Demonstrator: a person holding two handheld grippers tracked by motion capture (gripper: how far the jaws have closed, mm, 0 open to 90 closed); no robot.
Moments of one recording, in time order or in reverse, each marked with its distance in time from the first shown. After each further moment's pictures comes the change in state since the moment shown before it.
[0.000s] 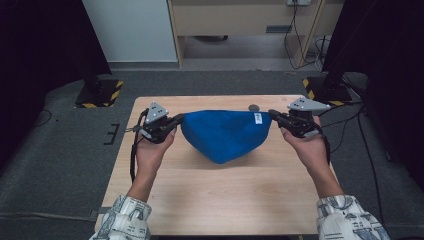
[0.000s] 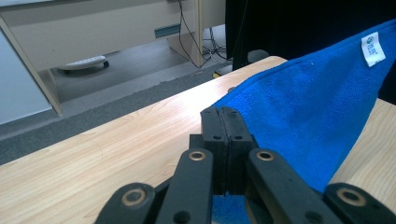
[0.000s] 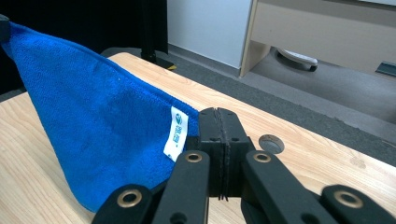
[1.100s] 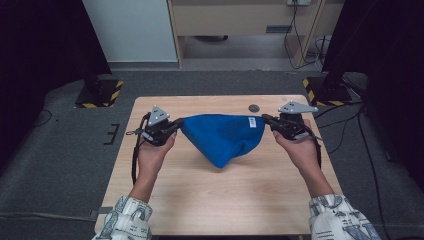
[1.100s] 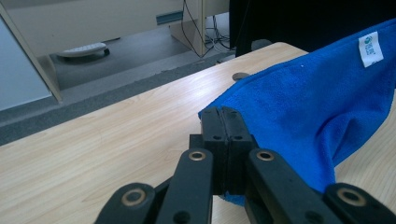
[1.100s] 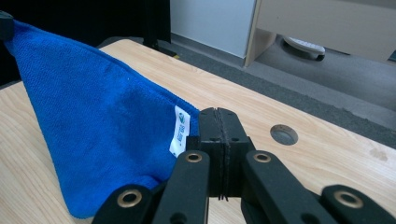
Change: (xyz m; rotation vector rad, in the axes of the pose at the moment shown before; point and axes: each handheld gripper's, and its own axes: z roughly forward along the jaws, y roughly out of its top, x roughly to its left) left arm 0.004 -0.015 0.011 0.041 0.008 -0.013; right arm 0.009 -0.012 0.021 0.041 0.008 0.002
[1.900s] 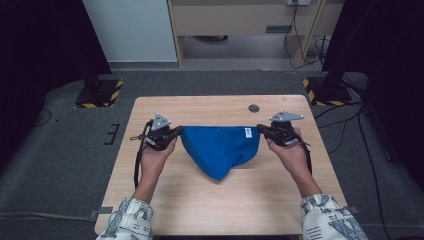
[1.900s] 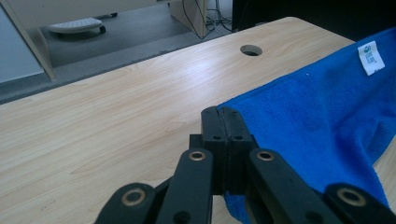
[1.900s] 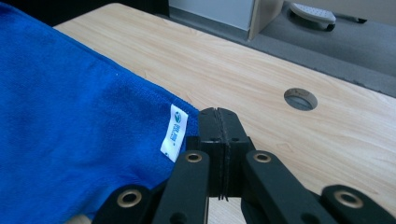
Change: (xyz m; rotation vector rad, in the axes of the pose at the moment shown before) left arm 0.013 -0.039 0.025 0.064 -0.005 -0.036; right arm -0.003 -0.042 0.040 0.092 0.006 0.030
